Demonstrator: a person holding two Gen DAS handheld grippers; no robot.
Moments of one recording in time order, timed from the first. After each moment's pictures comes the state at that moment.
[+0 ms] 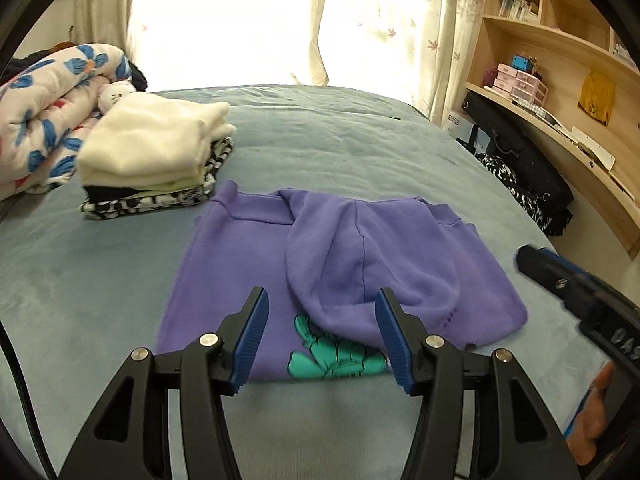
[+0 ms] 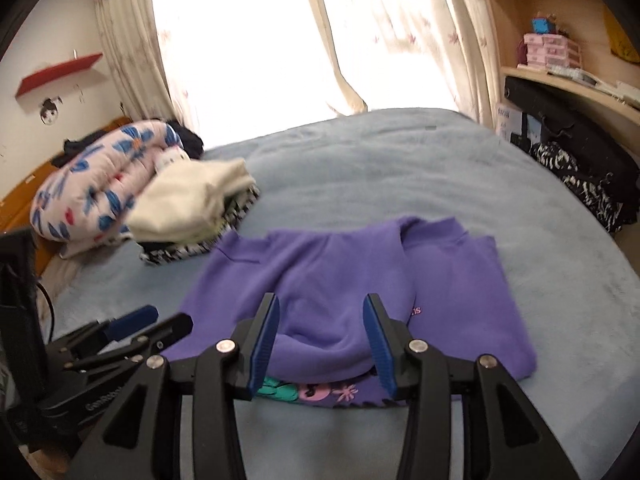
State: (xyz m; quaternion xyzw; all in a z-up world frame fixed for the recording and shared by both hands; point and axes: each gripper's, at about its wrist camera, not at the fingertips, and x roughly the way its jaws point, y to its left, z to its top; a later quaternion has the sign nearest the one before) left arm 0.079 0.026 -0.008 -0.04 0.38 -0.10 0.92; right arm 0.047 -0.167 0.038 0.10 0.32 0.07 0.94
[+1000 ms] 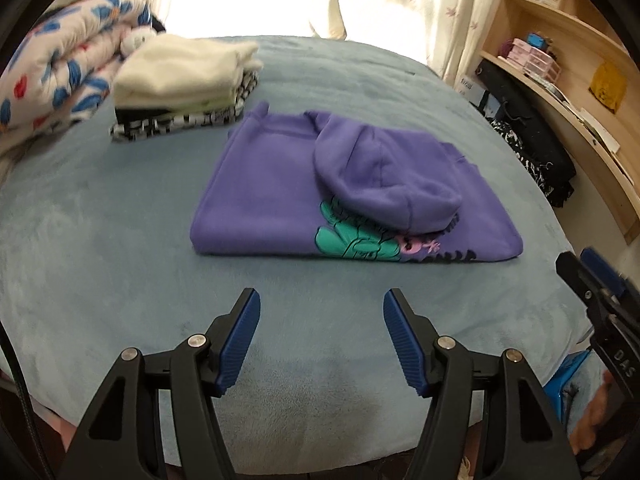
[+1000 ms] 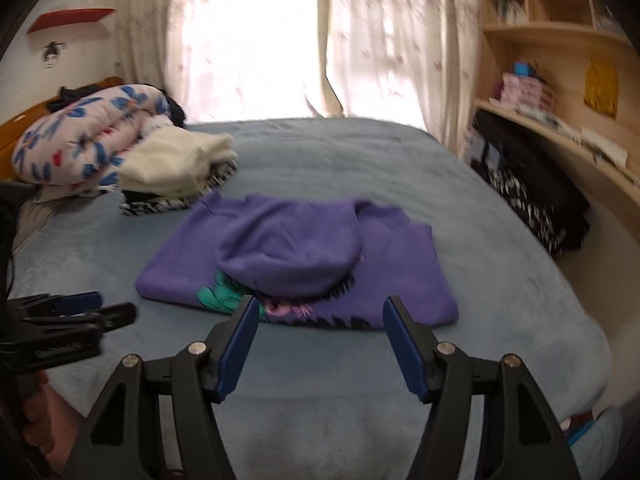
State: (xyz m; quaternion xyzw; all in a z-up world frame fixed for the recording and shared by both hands) left arm 0.007 0.063 -0.041 -0.06 0.46 -0.09 0.88; right arm -0.036 -0.156 0.015 0.01 0.34 -0.01 0.94
